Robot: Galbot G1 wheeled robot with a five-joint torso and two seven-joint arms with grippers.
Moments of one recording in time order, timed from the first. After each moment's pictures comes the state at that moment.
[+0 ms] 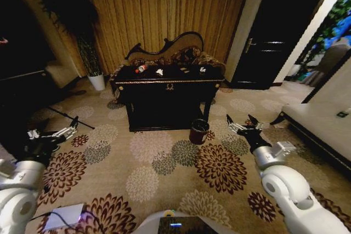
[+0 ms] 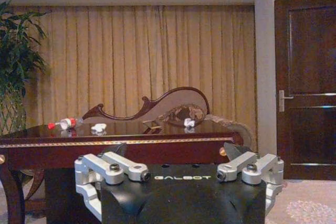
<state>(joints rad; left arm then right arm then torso) 1.69 -1.18 -1.25 -2.39 -0.72 0.33 0.06 -1.58 0.98 0.77 2.32 0.67 -0.20 0.23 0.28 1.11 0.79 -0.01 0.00</state>
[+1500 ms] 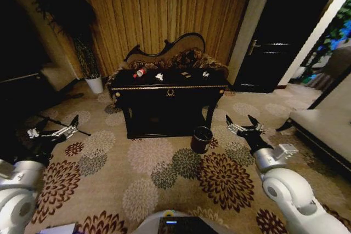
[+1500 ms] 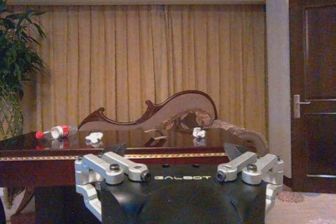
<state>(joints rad) 1.69 -1.18 -1.25 -2.41 -0.72 0.32 0.06 -1.61 0.99 0.78 2.37 0.66 -0.20 0.23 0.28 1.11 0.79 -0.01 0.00</state>
